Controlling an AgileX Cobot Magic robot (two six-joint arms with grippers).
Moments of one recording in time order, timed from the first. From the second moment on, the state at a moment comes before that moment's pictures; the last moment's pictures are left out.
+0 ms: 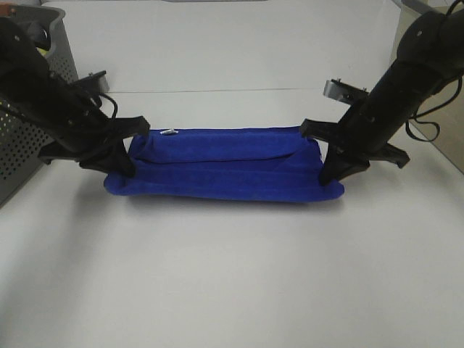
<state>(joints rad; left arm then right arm) -0.21 2.02 -1.26 -0.59 0.67 0.20 0.16 2.08 -1.34 0.44 0.81 -0.16</state>
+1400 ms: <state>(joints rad) -0.16 2.10 -1.54 -0.49 0.63 0.02 0.16 2.16 -1.65 0.38 0.77 -0.09</state>
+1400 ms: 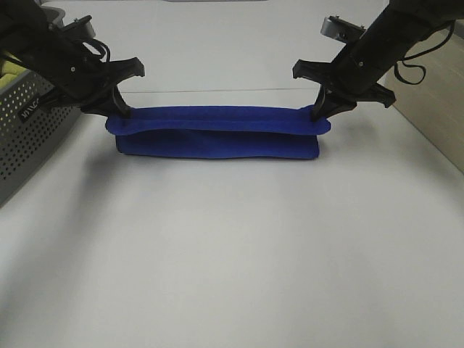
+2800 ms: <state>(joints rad) -0.15 2.23 -1.54 -0.43 0.47 0.05 0.16 2.20 -1.65 0.34 0.78 -0.07</state>
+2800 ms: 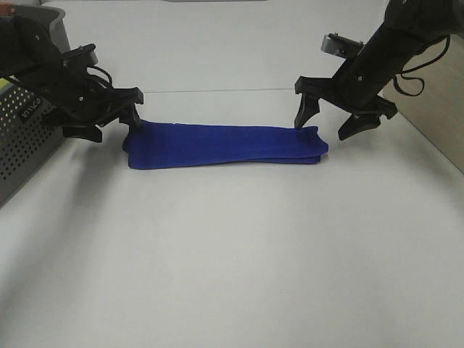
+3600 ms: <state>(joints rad) -0.19 2.30 -1.54 -0.50 0.34 0.16 0.16 2.19 -1.65 0.32 0.75 -0.07</state>
